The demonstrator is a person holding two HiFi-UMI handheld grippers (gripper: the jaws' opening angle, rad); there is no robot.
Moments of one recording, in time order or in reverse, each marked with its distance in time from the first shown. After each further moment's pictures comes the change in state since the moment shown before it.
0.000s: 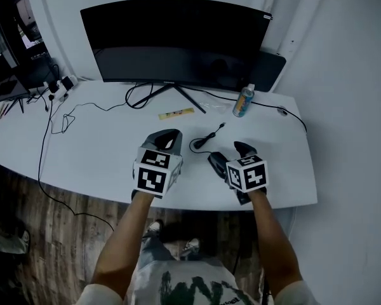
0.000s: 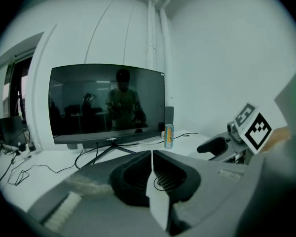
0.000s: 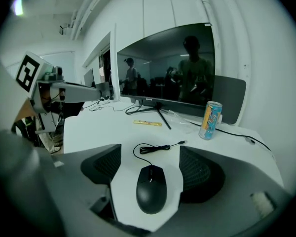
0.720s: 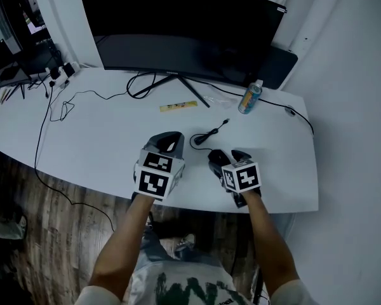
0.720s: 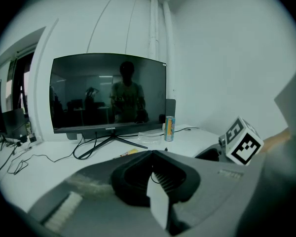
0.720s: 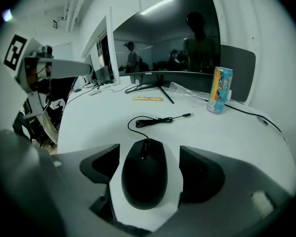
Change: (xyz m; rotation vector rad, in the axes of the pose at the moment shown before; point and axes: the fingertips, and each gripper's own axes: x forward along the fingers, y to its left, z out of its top) left arm 0.017 -0.006 -0.035 -0.031 0.052 0.030; right arm 0.050 -0.011 -0.074 0.010 0.172 0.048
